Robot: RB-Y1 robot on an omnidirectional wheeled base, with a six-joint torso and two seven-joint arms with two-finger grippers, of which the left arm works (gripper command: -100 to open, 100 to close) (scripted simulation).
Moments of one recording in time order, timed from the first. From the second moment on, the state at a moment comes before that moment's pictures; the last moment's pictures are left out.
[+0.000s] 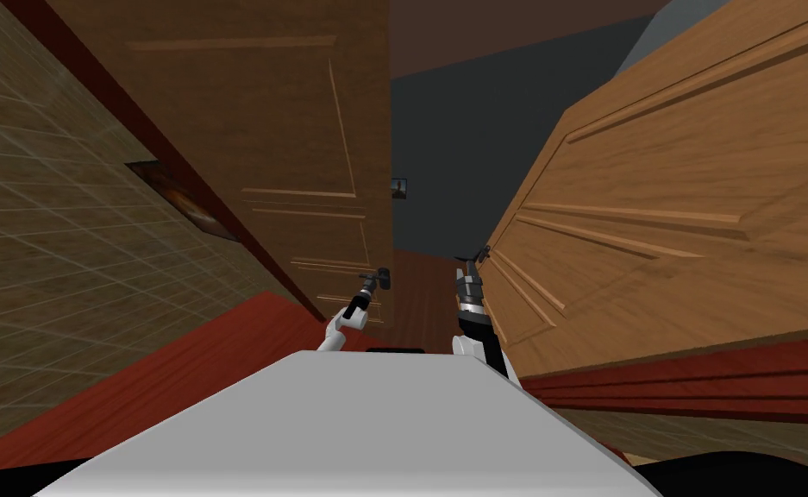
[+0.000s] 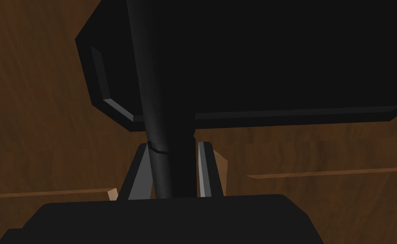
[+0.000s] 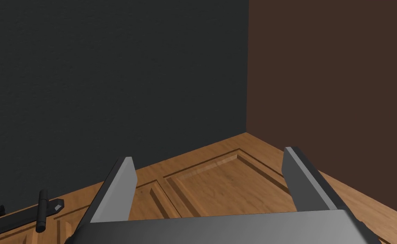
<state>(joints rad) -0.06 0.09 -0.16 -1.23 0.08 -0.30 0.00</state>
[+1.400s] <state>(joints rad) -0.09 0.08 -0.02 -1.19 0.10 -0.29 -0.02</state>
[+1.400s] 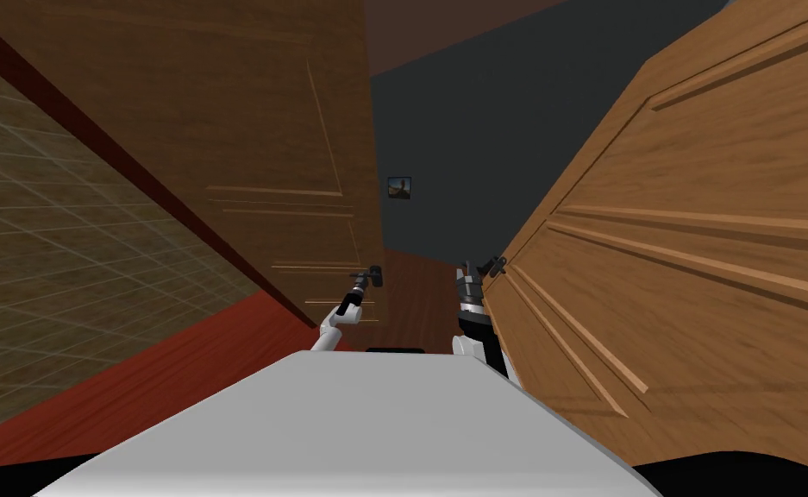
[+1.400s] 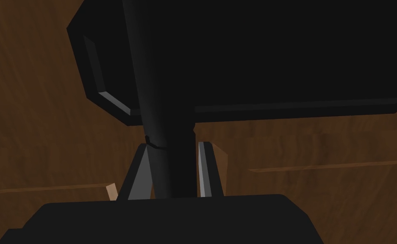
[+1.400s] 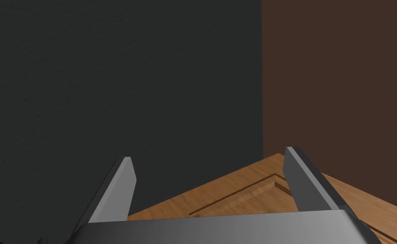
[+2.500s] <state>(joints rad) -0.12 0.07 0.11 -1.16 0.11 -0.29 -0.04</state>
